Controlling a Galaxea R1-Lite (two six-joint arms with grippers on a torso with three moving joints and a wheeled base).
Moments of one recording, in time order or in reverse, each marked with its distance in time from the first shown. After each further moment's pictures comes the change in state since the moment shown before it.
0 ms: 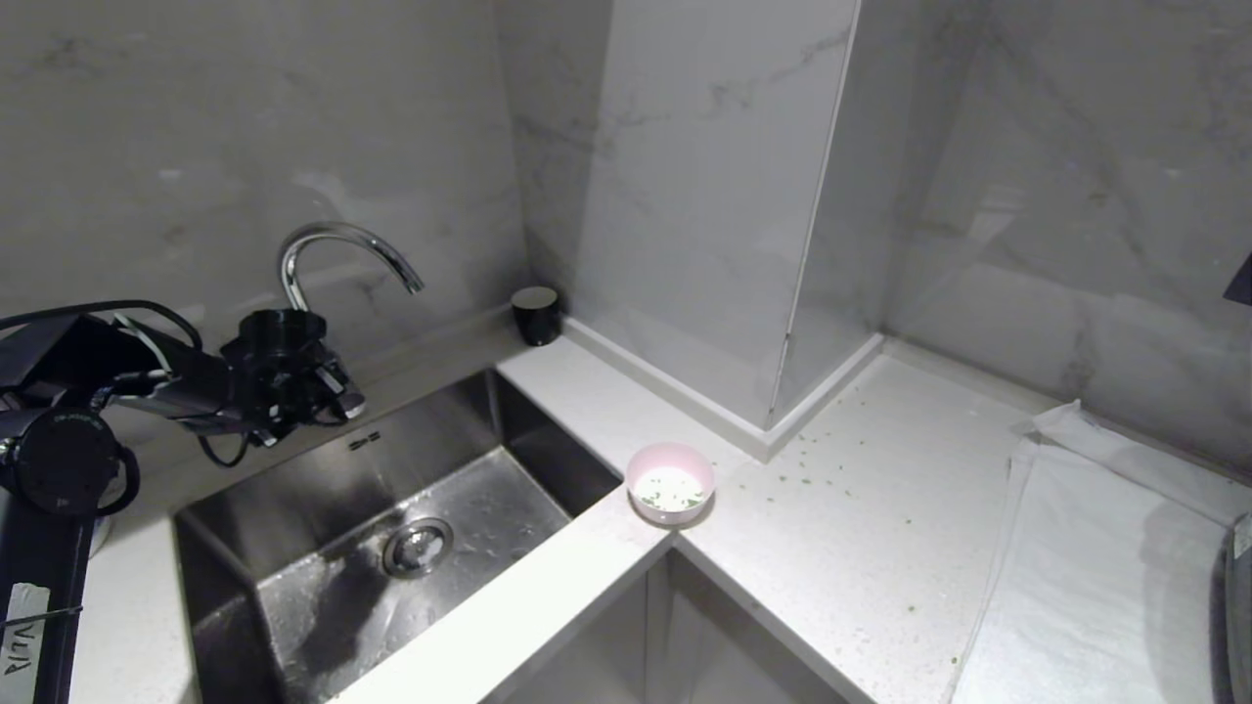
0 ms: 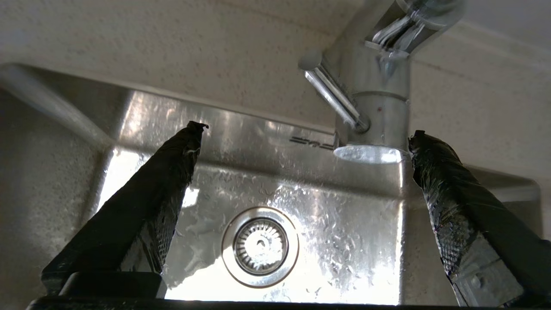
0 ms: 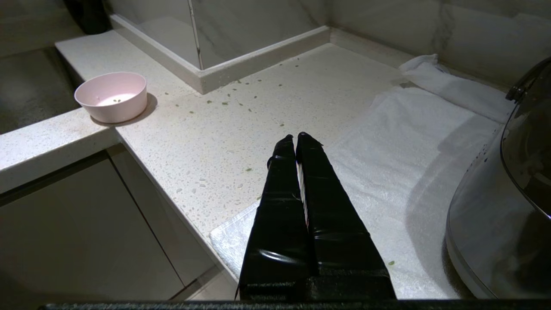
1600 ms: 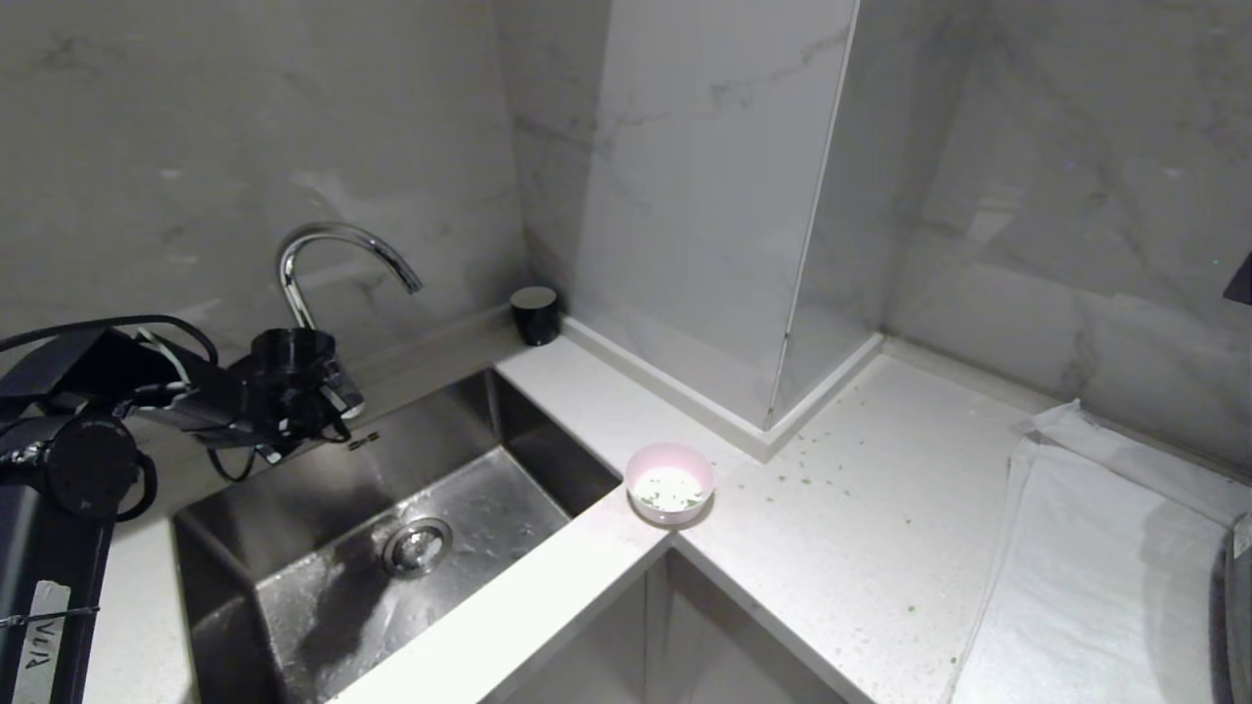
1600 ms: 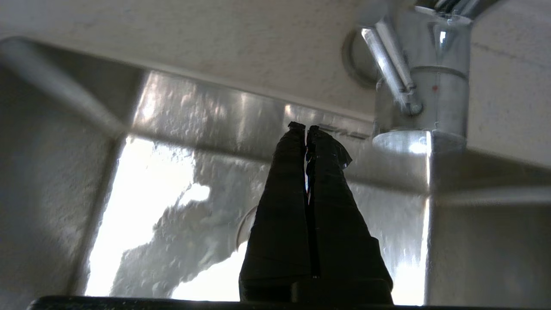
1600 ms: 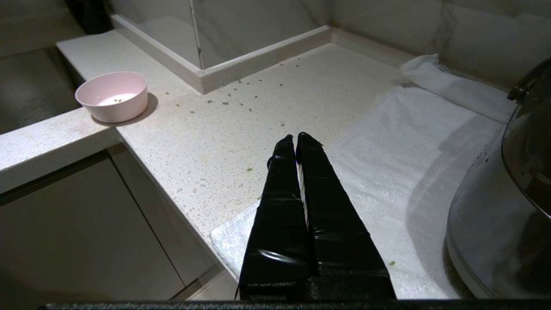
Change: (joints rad) left arm 0.009 0.042 0.008 0.006 0.029 -0.006; right arm 0.000 0.000 0.000 -0.001 0.000 0.000
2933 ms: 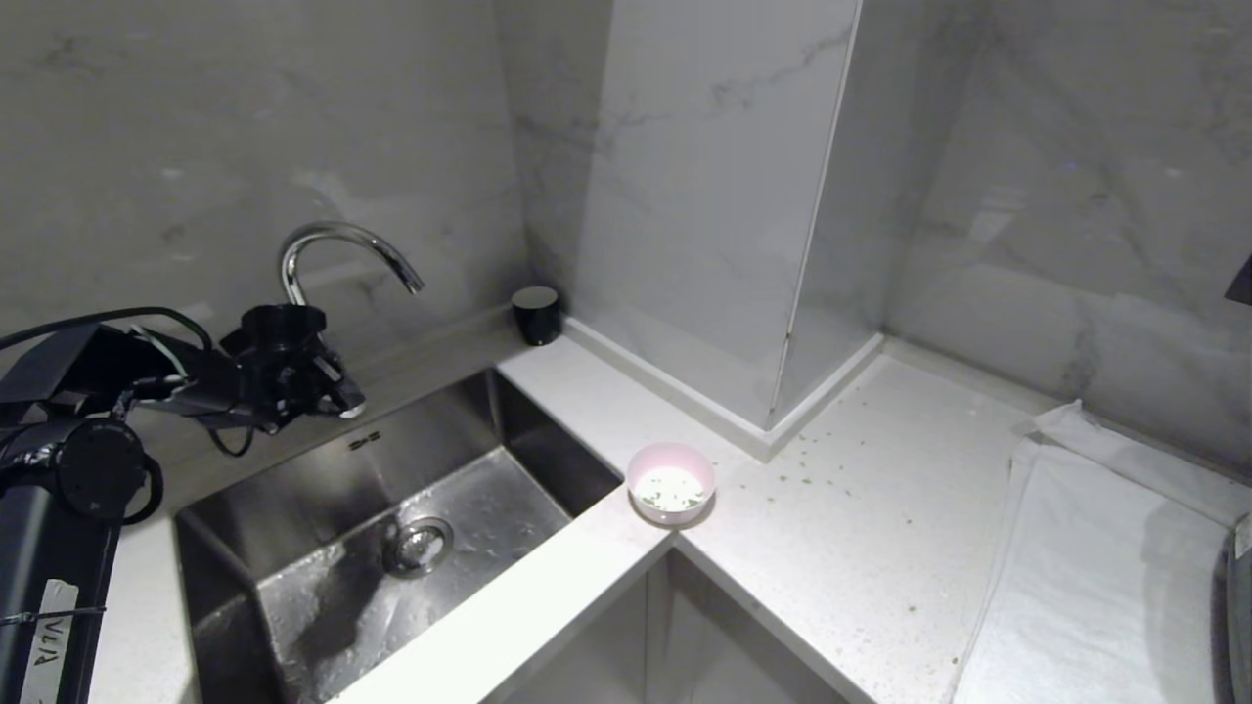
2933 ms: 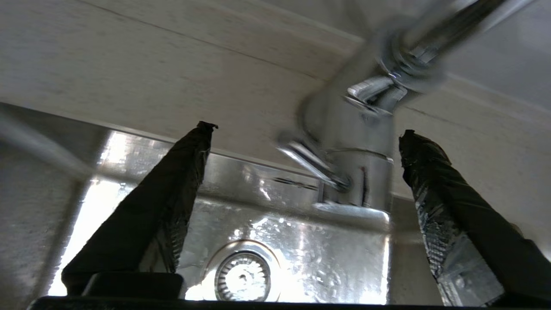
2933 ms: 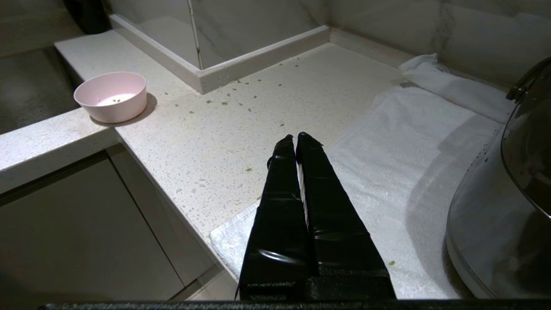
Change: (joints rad) left arm -0.004 0.040 -0.160 -0.005 -0.010 0.000; right arm 0.000 0.000 0.000 0.001 0.000 0.000
